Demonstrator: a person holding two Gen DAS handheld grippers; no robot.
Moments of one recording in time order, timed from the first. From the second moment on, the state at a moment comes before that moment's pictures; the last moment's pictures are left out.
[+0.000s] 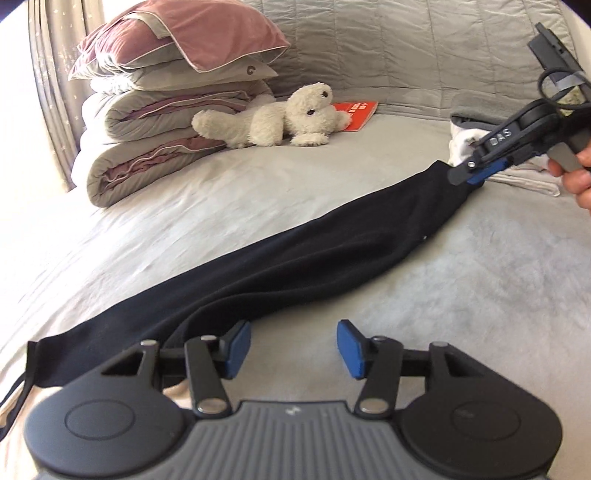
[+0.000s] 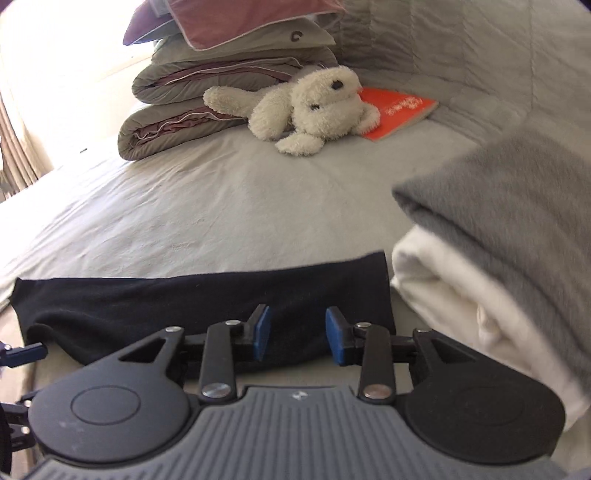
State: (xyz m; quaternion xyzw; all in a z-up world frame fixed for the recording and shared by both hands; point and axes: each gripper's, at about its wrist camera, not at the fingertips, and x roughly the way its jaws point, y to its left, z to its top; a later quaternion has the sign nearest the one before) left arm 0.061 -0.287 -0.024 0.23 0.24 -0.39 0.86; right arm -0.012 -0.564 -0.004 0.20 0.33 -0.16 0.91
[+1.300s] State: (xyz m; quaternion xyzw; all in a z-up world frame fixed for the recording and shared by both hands) left arm 0.161 -0.472 -0.026 0.19 0.35 -0.53 0.75; right arm -0.014 -0.576 -0.040 0.22 0.23 -0.26 0.91
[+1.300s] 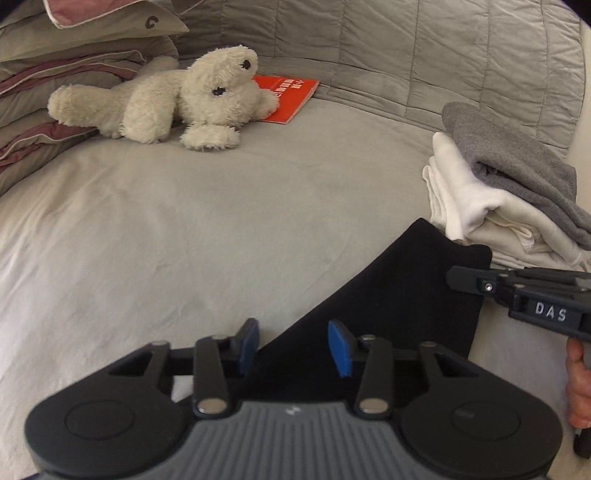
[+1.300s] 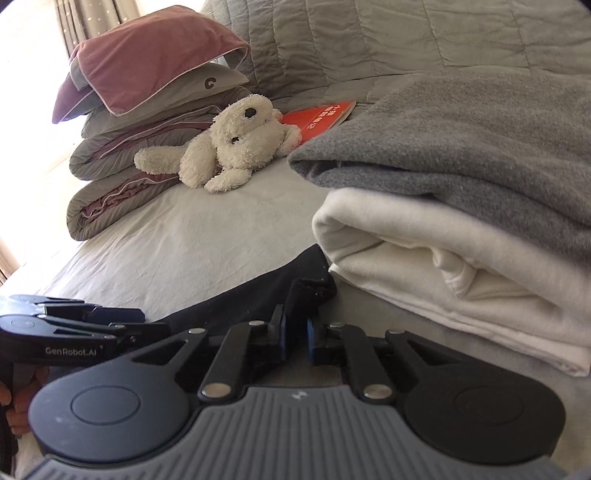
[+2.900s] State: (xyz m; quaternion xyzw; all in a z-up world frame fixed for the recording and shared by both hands) left arm 0.111 -0.397 -0.018 0.11 0.30 -0.51 0.80; right arm 0.040 -0.555 -0.008 -0.01 0.29 -0.17 0.94
